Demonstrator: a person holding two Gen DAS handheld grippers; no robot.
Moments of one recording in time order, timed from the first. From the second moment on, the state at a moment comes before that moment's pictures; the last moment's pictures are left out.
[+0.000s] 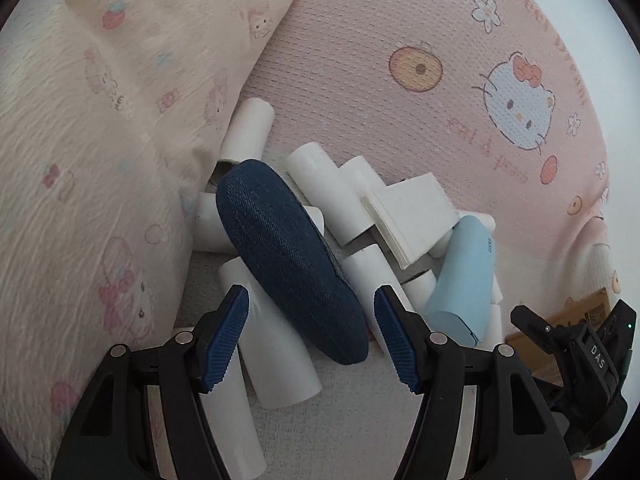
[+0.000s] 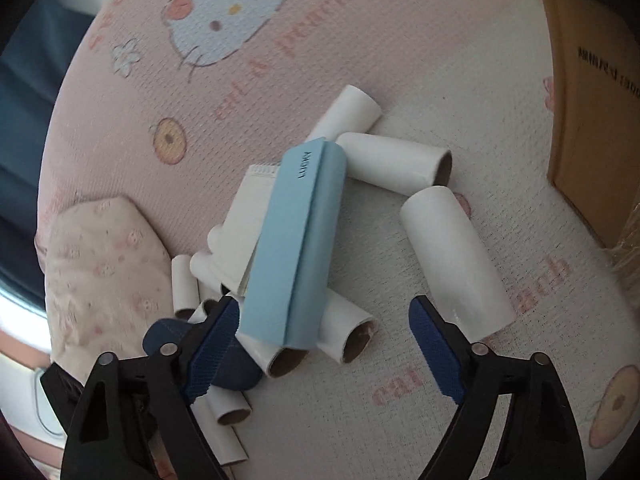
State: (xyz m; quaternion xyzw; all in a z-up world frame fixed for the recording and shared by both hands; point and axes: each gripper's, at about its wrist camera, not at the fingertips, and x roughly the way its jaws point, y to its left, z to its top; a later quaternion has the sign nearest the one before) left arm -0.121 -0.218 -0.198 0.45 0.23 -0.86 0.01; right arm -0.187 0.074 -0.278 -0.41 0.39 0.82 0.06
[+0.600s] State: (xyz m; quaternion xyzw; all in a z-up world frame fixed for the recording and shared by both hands) left arm -0.134 -0.220 -0.205 0.44 0.23 -0.87 0.03; right arm -0.230 0.068 -0.308 -0.40 0.45 0.80 -0.01
